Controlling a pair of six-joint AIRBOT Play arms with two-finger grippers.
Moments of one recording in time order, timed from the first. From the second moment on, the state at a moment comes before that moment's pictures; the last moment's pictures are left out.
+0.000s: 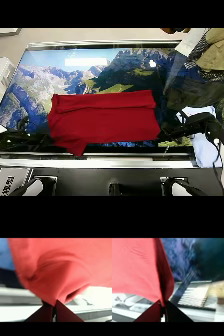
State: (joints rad) left arm 0.45 -1.03 0.63 0.99 -1.41 -1.49; right arm -0.31 -1.21 0.73 2.13 -1.30 -1.64
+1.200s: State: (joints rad) left arm 0.31 -1.61 1.35 1.03 -1.52 -1.50; right arm -0.27 -1.49 1.16 2.18 -1.19 -1.64
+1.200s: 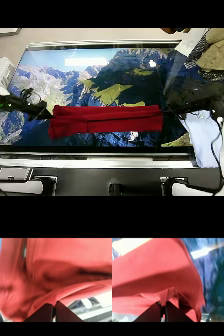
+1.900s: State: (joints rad) left arm 0.23 -2.03 1.87 1.08 -1.60 -1.46; right arm -0.20 -1.63 1.26 2.13 -1.13 -1.57
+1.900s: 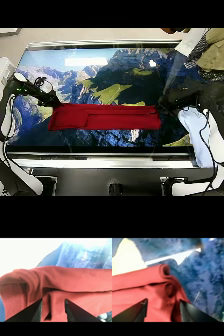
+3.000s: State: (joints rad) left arm 0.25 -1.86 1.98 1.09 -1.60 -1.51; right arm -0.30 -1.84 1.37 2.30 -1.42 -1.76
